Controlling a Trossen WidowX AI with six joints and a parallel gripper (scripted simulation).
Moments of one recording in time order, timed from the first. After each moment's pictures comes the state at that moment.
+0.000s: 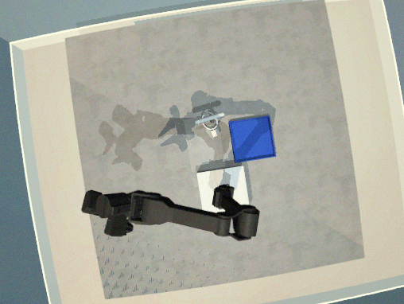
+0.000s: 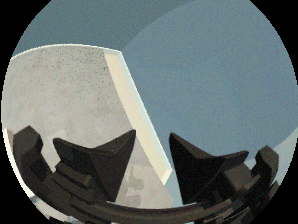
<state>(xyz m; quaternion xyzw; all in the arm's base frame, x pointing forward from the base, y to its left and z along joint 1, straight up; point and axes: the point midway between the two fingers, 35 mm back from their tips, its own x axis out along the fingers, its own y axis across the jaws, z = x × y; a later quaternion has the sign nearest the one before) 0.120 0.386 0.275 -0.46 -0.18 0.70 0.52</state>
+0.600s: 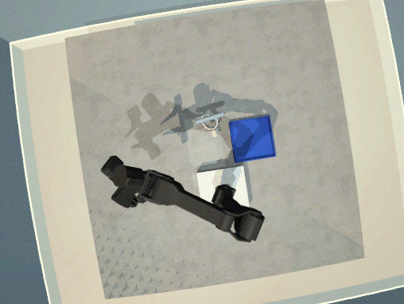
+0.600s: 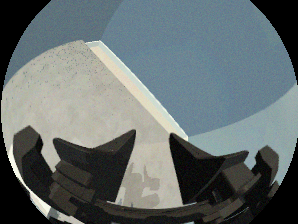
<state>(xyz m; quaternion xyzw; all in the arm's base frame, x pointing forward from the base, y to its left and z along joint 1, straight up) 0.195 0.331 0.229 -0.44 -0.03 0.64 0.62</state>
